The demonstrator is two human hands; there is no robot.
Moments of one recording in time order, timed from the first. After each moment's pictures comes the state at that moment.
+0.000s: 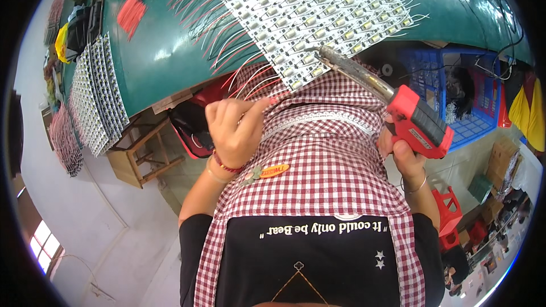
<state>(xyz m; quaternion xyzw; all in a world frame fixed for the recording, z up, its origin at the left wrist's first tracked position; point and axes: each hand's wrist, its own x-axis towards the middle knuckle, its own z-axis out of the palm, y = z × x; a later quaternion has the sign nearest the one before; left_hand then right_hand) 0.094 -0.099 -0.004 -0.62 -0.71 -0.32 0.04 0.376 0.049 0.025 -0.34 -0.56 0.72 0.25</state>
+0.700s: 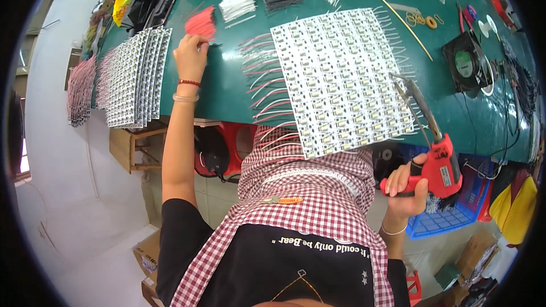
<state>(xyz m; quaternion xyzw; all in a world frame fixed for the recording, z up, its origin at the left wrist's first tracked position) -0.158 -0.068 -0.040 -0.37 -0.89 -0.18 0.18 0.335 0.103 0.023 -0.18 -0.43 0.78 0.41</state>
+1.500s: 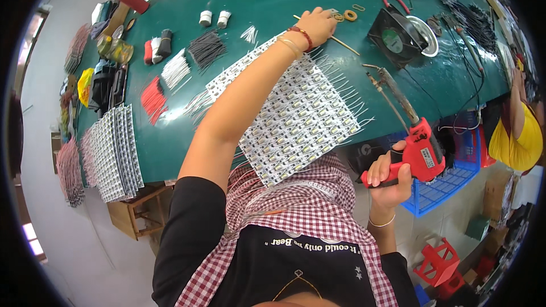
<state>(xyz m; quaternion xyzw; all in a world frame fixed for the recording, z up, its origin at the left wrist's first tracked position) 0.027 0.311 -0.020 -0.76 -0.61 -0.22 0.06 0.331 0.102 0.058 -0.19 -0.44 0.70 0.53</state>
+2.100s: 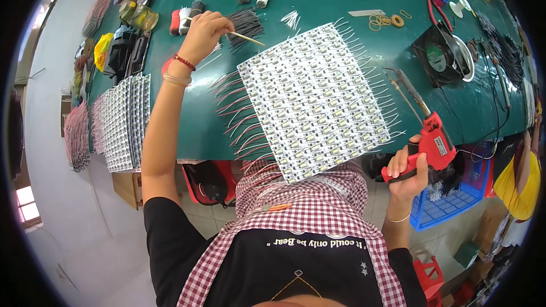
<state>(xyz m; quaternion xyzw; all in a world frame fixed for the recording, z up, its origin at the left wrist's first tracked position) -0.180 0.082 0.040 -0.70 -0.67 -0.22 0.08 0.330 0.123 0.046 -0.21 -0.40 0.76 0.47</state>
